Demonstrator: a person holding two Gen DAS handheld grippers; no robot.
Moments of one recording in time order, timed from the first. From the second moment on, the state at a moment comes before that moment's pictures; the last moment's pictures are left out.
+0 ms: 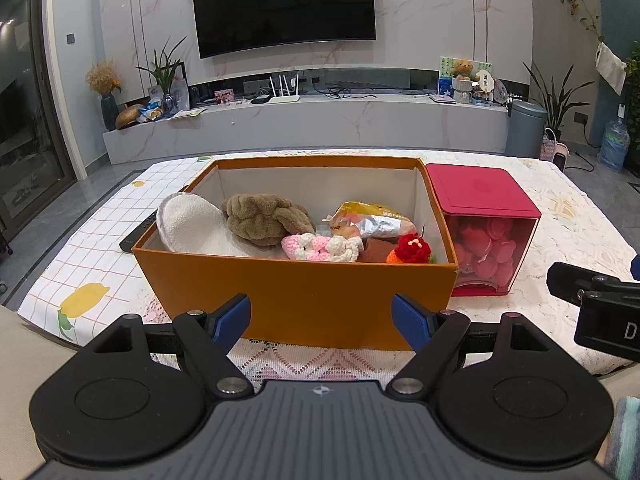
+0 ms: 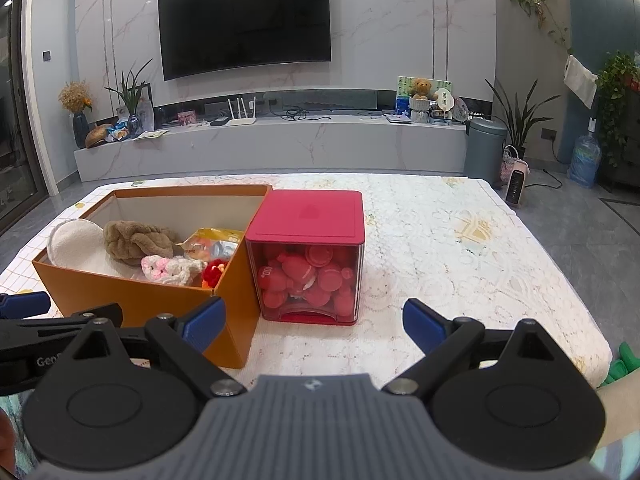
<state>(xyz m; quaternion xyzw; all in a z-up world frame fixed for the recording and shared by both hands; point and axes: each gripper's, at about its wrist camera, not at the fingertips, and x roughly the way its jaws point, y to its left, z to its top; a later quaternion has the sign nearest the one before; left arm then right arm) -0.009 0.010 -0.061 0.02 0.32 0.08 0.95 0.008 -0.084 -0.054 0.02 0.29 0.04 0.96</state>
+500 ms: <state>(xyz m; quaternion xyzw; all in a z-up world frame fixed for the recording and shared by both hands) -0.009 0.010 -0.061 0.02 0.32 0.08 0.95 0.008 -0.085 -0.054 0.02 0.29 0.04 0.96</state>
